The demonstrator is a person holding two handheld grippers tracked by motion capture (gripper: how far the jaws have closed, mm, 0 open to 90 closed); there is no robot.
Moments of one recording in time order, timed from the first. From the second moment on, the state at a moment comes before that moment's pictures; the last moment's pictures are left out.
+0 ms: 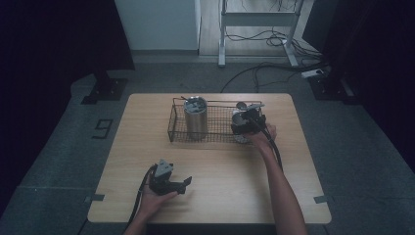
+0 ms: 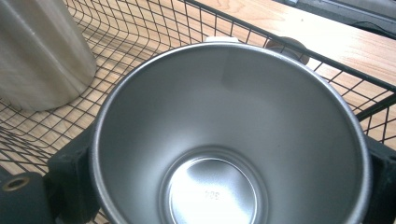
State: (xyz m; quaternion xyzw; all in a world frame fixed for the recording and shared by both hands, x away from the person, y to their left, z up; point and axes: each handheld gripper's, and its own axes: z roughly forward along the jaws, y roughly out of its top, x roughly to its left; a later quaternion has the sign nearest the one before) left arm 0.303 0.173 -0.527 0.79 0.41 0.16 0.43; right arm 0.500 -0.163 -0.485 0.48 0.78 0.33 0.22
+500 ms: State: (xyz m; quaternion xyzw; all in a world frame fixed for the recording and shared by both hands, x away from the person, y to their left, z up) left arm 0.302 0.172 -0.527 0.79 0.41 0.16 0.43; right arm 0.498 -0.172 -0.486 0.50 0.78 0.33 0.21
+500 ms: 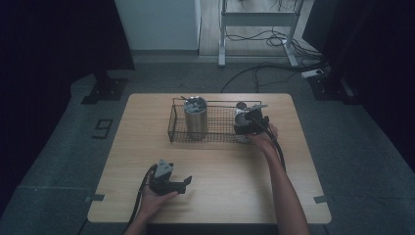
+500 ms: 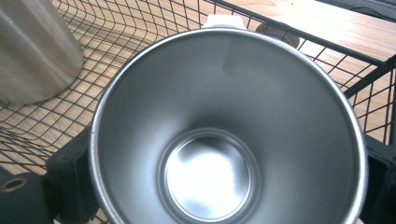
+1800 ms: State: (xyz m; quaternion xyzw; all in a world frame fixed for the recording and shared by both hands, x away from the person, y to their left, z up) left arm 0.302 0.175 -0.524 0.78 0.41 0.16 0.44; right arm 0.452 -0.195 -0.445 0.47 0.72 0.45 0.24
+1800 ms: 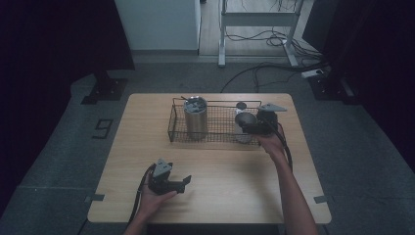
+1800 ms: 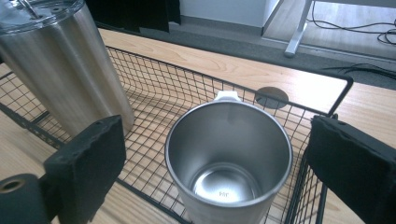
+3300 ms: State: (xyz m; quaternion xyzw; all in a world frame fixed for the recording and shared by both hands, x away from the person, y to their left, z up) left arm 0.304 0.175 -0.527 0.79 0.41 0.17 0.42; right arm 0.328 -0.243 -0.489 0.45 0.72 0.48 0.23
